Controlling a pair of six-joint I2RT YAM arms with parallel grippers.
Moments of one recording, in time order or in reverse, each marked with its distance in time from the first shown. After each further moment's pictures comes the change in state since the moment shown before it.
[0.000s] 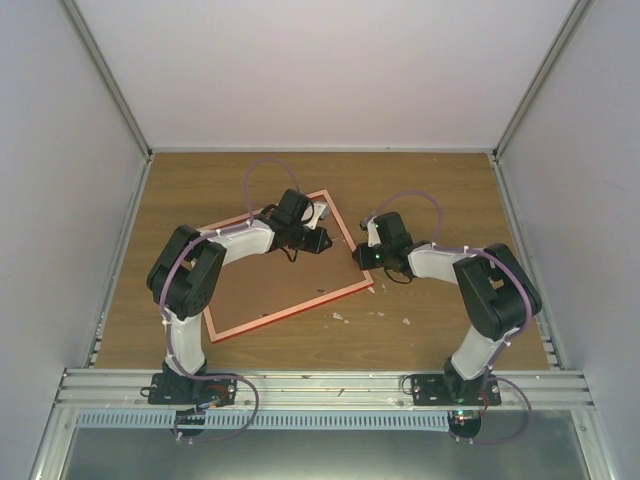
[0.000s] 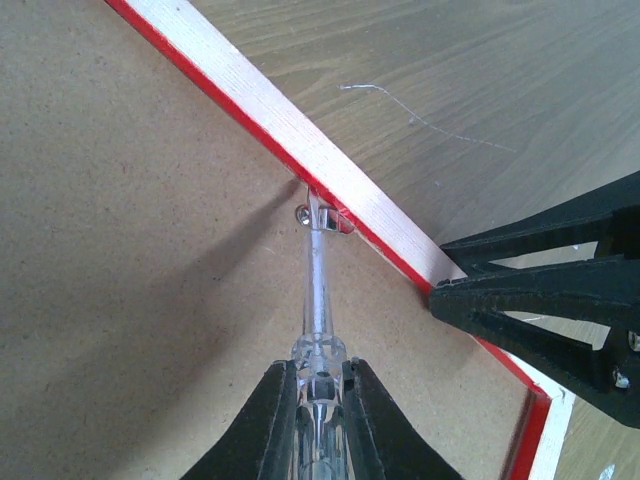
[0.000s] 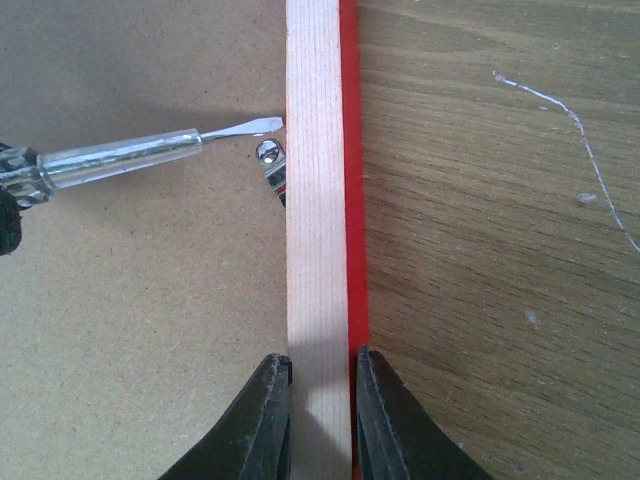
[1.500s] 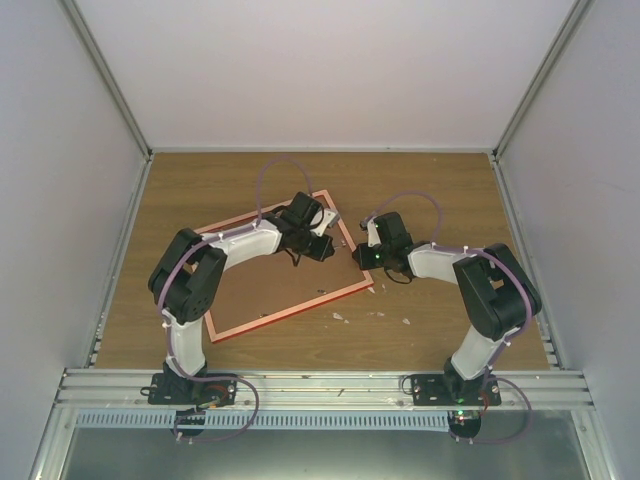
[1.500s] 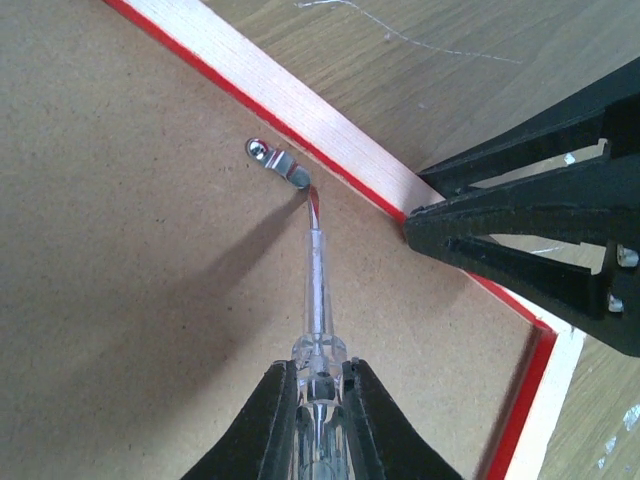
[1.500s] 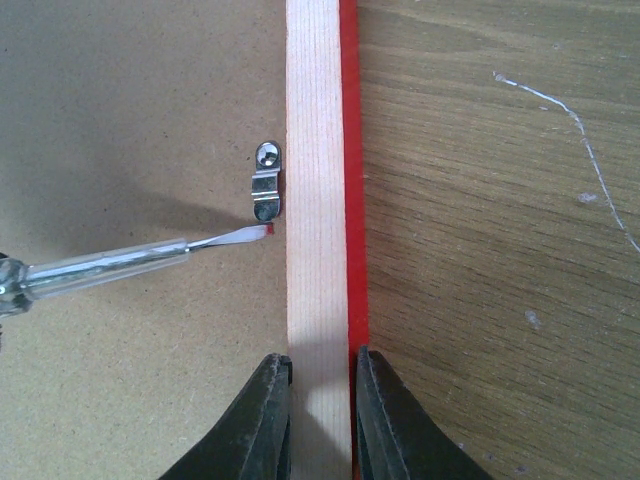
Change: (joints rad) left arm -0.065 -0.013 0.057 -0.166 -0.077 0.096; right arm 0.000 0.001 0.000 0.002 -0.001 0.000
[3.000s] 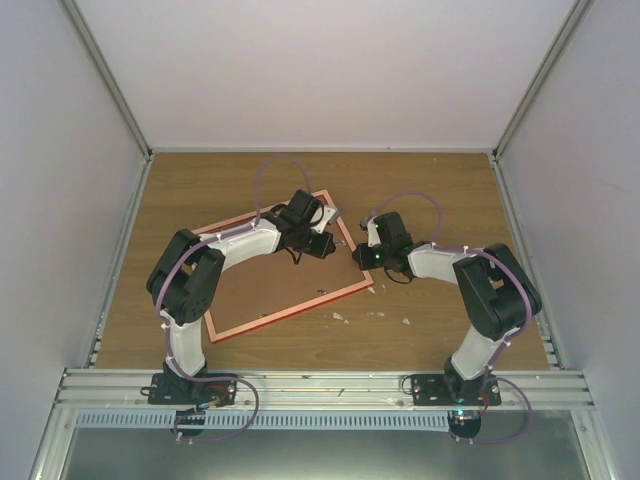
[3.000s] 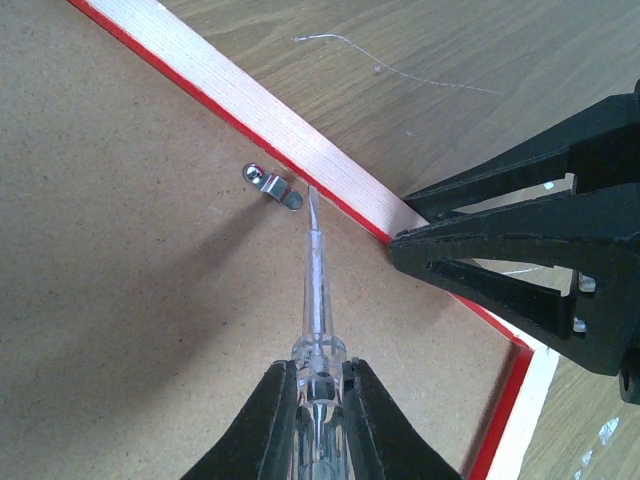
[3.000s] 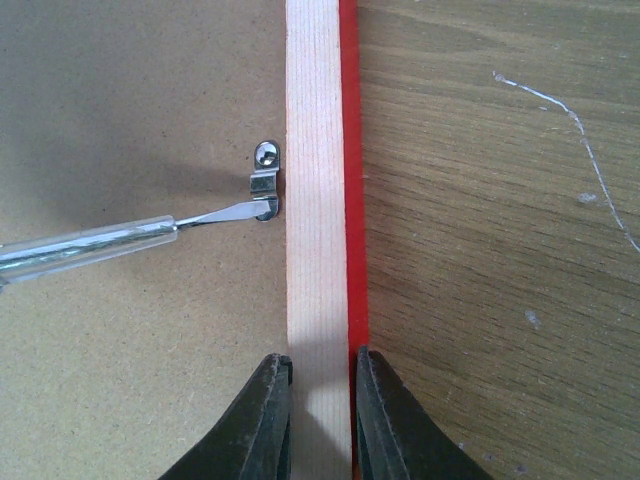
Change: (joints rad) left arm 0.000 -0.017 0.006 0.006 -0.002 -0.033; right arm 0.000 0.000 0.000 0.000 0.002 0.000
